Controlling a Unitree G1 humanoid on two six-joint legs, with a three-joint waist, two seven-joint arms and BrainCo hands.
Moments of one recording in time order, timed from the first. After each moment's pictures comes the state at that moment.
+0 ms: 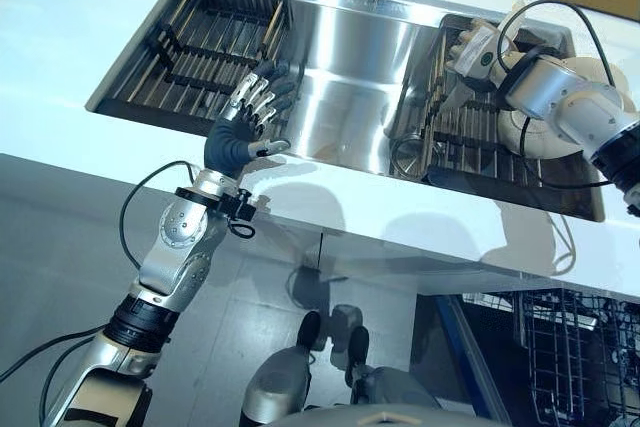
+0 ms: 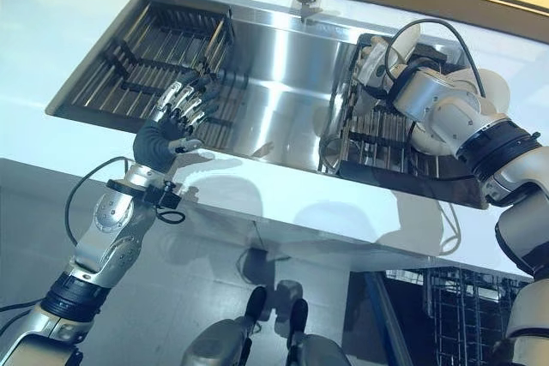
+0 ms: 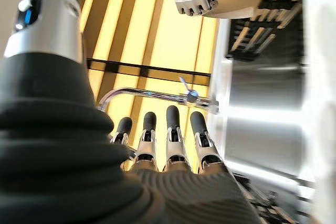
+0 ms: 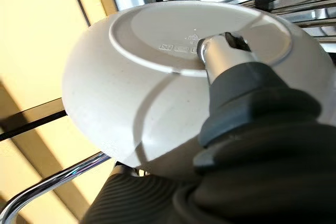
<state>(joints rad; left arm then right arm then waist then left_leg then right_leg) -0.36 0.59 -0.25 -0.12 -0.66 -0.26 -0.04 -1.32 -0.99 1.03 0.51 -1.26 -0.13 0.08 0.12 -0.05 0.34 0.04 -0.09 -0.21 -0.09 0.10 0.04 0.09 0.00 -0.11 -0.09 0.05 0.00</state>
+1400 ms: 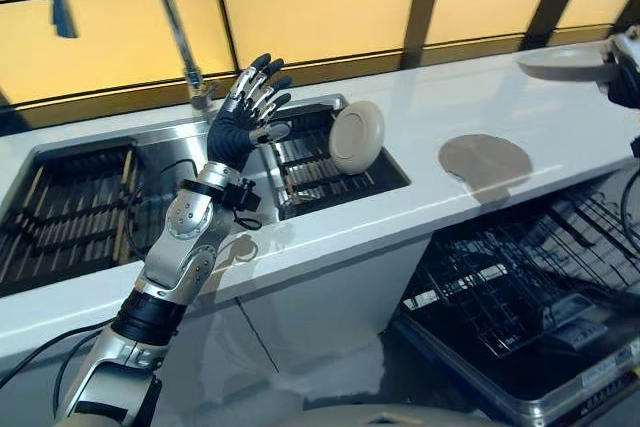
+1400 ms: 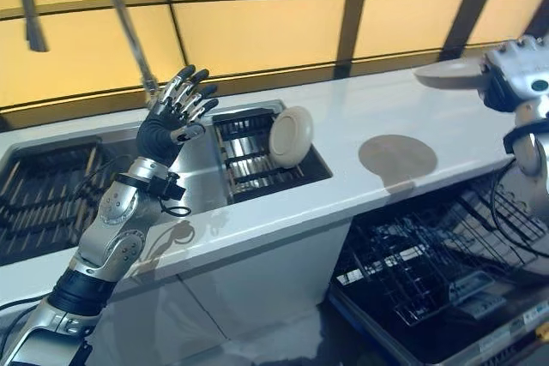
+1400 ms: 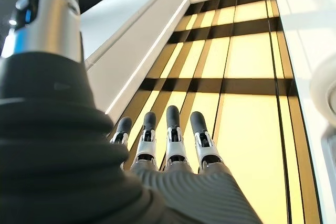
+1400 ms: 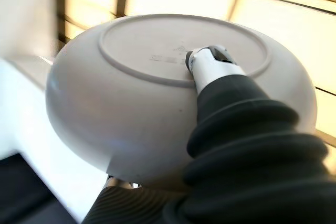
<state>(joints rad) -0.38 0.52 -0.21 -0.12 -0.69 -0.16 0.06 -0.35 -1.18 0.00 0.19 -0.71 0.09 -0.23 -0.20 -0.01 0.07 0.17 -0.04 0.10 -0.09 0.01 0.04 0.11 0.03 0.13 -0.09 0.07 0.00</state>
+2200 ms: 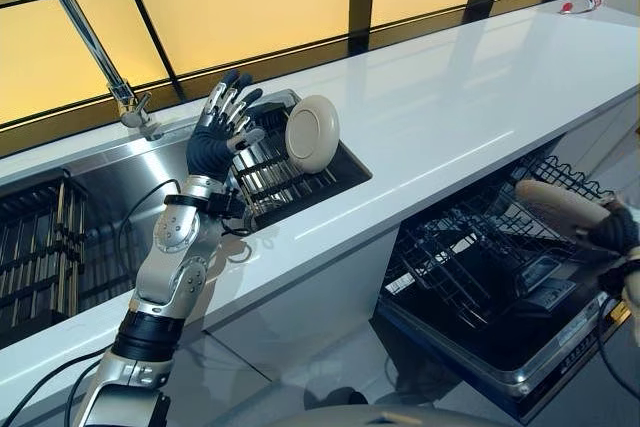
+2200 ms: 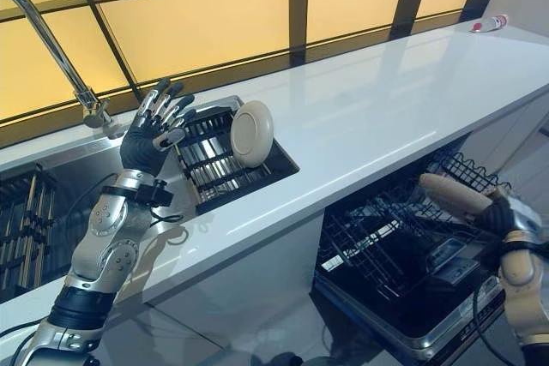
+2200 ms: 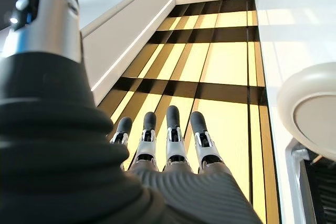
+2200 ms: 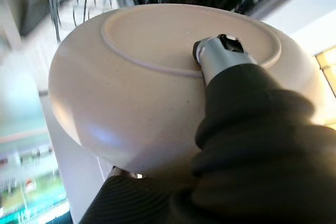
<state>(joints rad) -0.28 0.47 -0.09 -0.14 -0.60 -0.09 0.03 0.12 -0.79 -0.20 0.13 -0.36 0.17 -0.01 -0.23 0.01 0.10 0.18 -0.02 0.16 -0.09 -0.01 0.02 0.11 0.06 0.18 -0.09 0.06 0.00</state>
